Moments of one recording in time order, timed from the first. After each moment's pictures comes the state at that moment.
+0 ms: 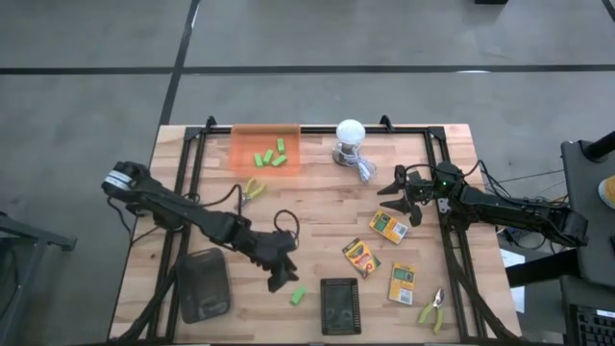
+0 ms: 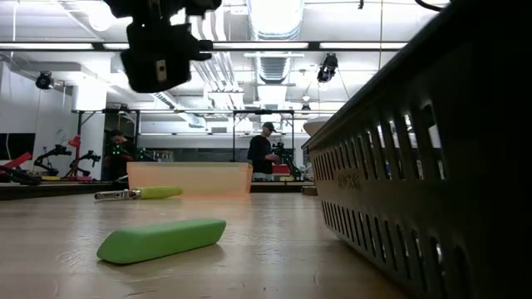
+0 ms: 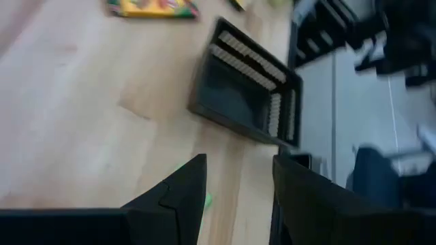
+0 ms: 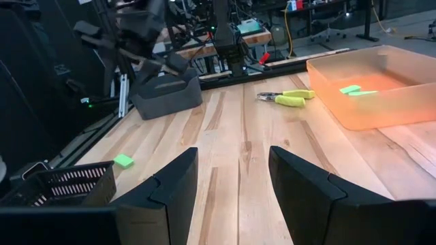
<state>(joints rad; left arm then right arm) -0.39 1.50 0.99 -0.11 0.07 -0.84 -0.54 0.63 0.01 0.53 -0.68 0.18</state>
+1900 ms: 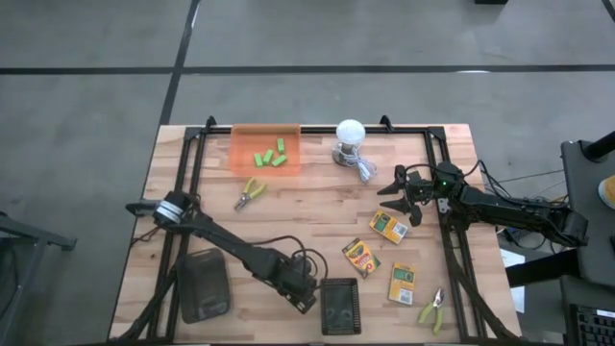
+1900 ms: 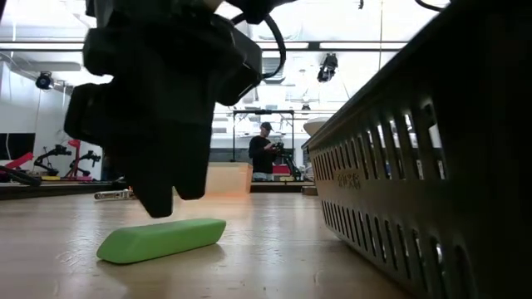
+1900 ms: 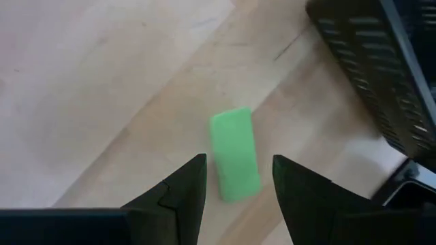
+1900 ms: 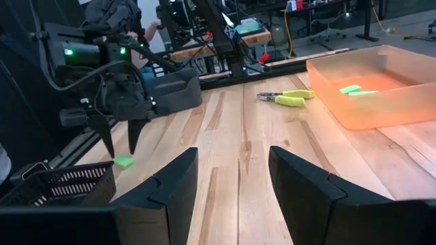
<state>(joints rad) -0.47 2.00 1.43 -0.57 0.06 -1.30 -0.54 0.63 0.01 0.53 -0.68 0.18</state>
